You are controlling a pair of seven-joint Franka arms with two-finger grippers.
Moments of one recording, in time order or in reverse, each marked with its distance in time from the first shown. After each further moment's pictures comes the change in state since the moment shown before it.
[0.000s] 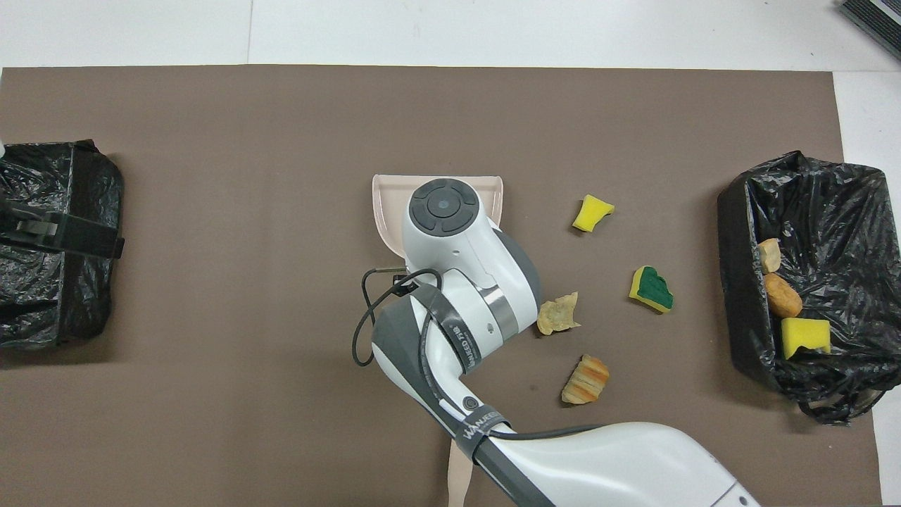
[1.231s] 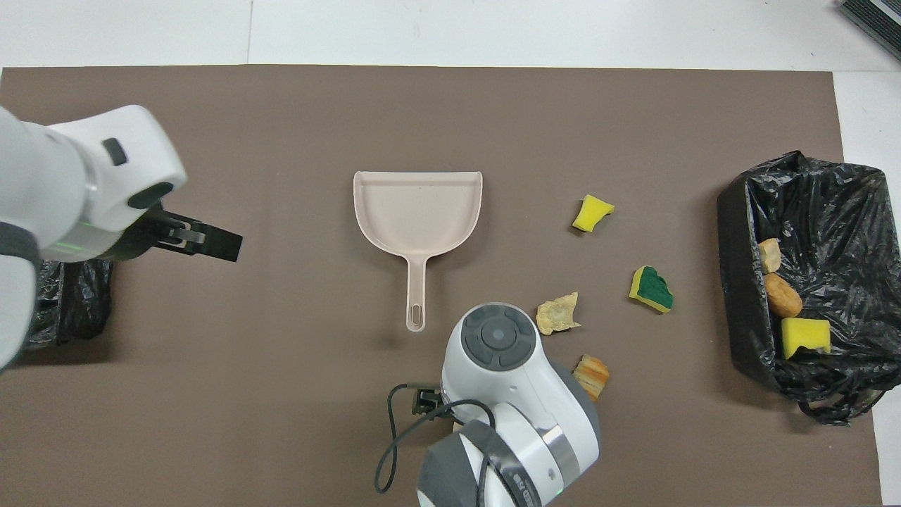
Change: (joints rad) left arm -0.134 0.003 -0.040 -0.197 -0.001 0.247 -0.095; right arm 0.079 -0.505 -0.003 -0.680 0.162 0.028 0.056
